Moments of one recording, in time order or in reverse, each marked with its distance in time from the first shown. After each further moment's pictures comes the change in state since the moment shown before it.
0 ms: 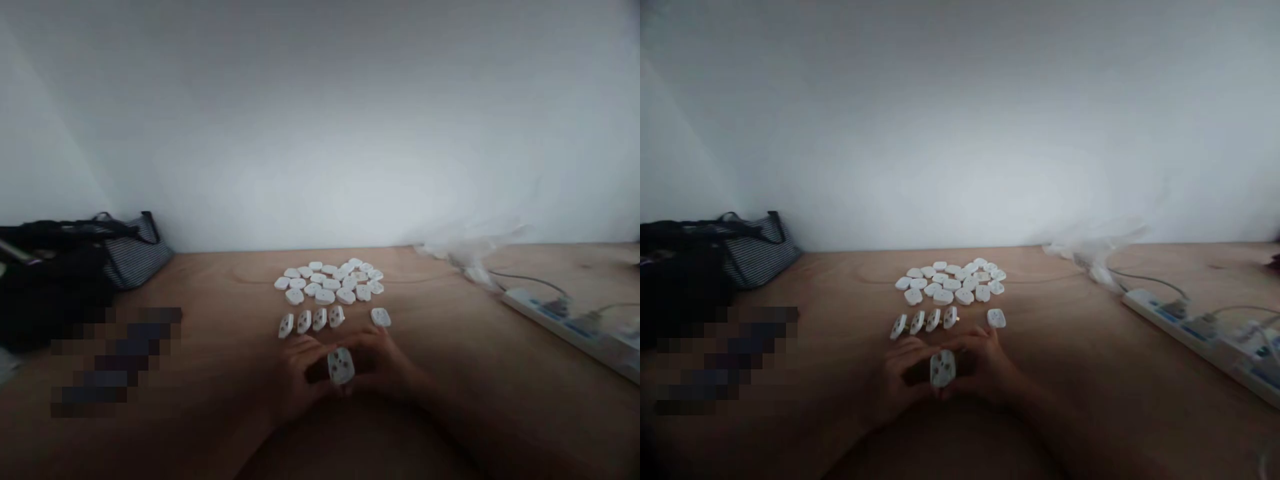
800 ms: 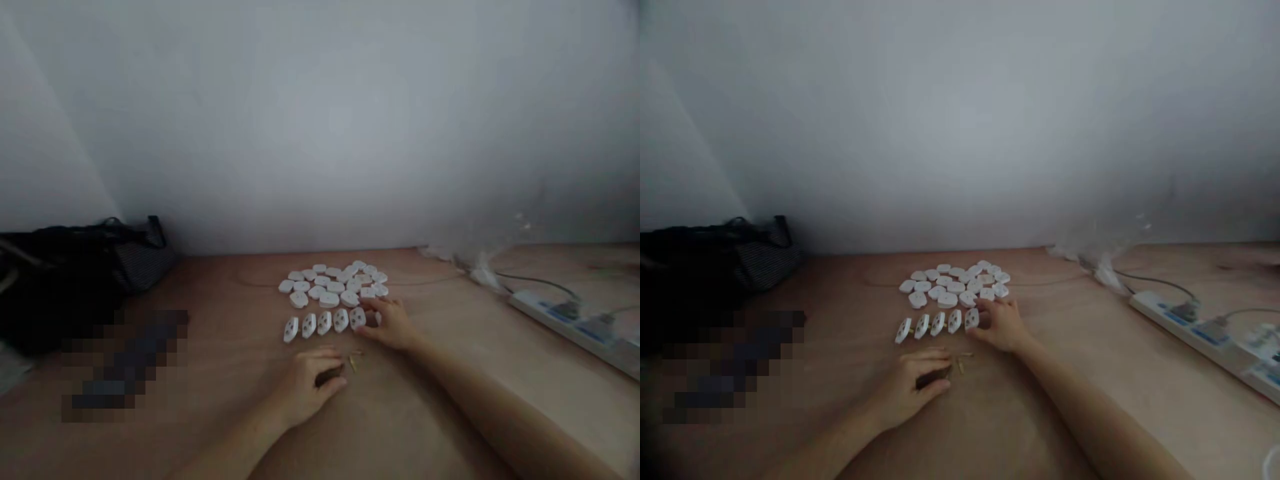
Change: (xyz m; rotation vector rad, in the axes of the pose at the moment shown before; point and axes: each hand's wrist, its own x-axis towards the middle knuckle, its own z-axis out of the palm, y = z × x) left_hand 0.000 0.000 0.004 0.073 -0.216 -0.193; right_hand 0.045 0.051 -0.031 -0.480 0.115 0.131
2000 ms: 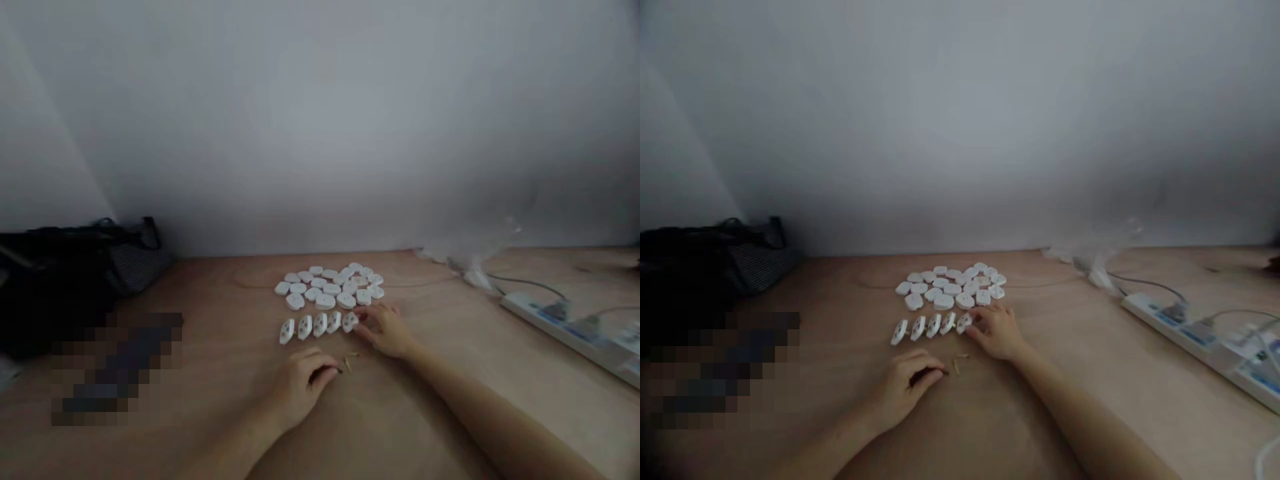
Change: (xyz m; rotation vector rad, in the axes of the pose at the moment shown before) left_hand 0.001 0.006 0.000 -0.049 0.102 0.011; right_hand -0.009 -0.008 -0.001 -0.038 -0.040 0.004
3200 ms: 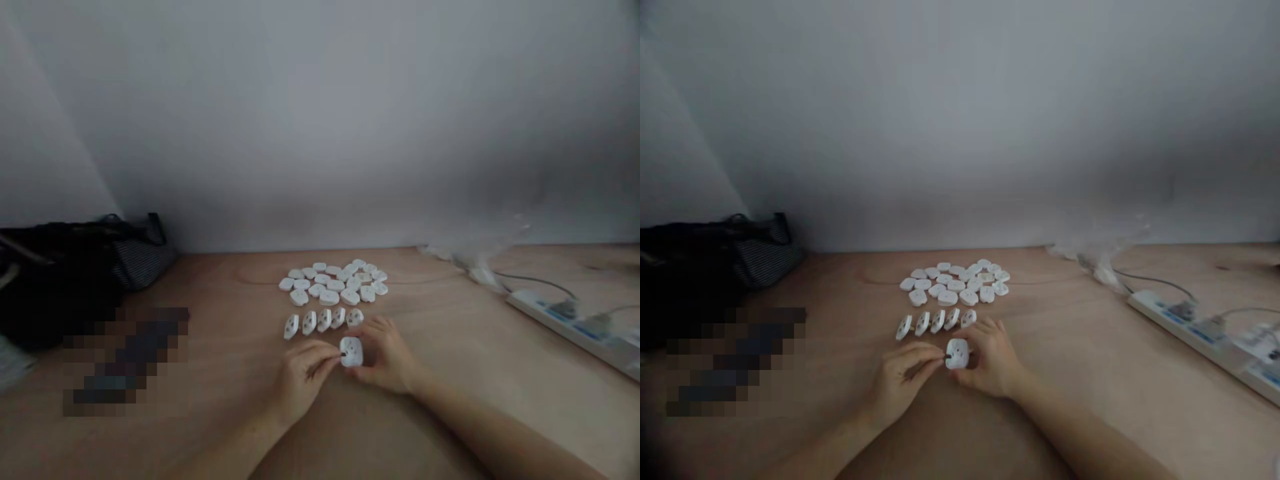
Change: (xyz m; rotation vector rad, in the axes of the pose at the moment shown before) left_hand -0.003 -0.001 0.002 -0.147 0.269 0.147; right_hand -0.033 -0.045 -0.004 0.189 0.059 -0.203
